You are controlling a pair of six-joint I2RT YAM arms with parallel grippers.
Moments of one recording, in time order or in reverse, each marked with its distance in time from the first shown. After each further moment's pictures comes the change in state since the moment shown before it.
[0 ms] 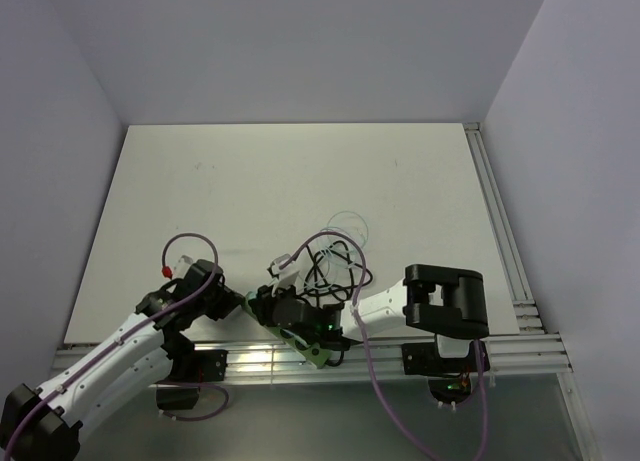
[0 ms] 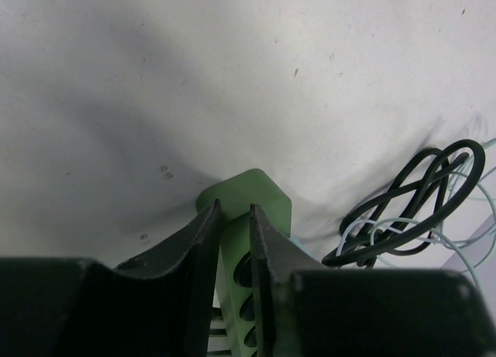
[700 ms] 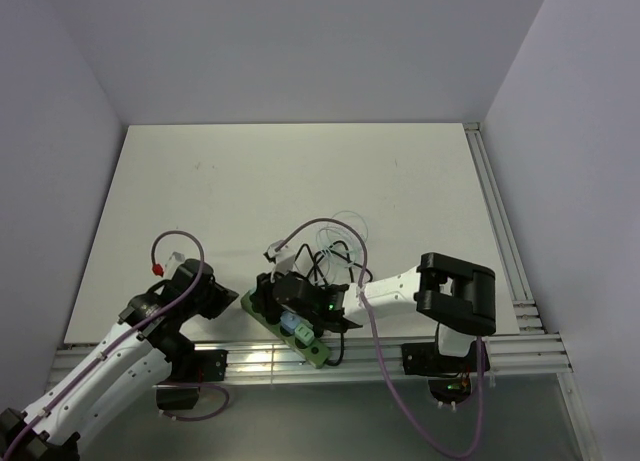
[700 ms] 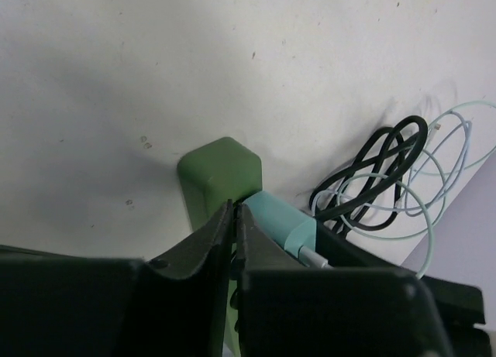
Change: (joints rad) left arm 0.000 -0.127 0.095 -0.157 -0.019 0.002; right arm -0.116 -0.074 0.060 -0.179 -0.193 -0.015
